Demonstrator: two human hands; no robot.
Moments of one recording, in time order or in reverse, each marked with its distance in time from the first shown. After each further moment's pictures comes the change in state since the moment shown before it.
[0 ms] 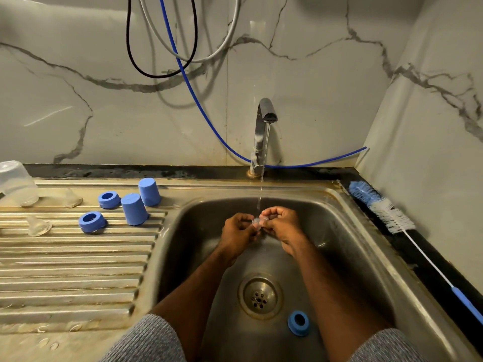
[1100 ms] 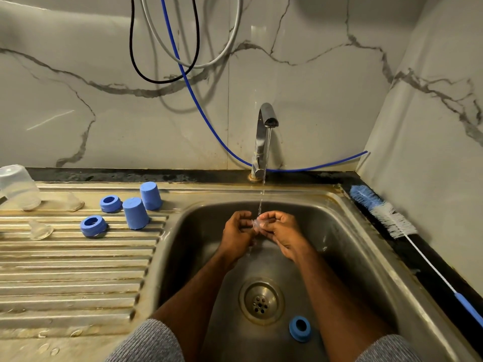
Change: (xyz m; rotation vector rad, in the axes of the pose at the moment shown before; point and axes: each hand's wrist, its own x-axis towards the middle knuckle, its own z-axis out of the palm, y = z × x) left_hand 0.003 -0.001 -0.004 0.069 0.002 0.076; right_hand -0.004 -0.001 0.001 0.088 -0.093 0.010
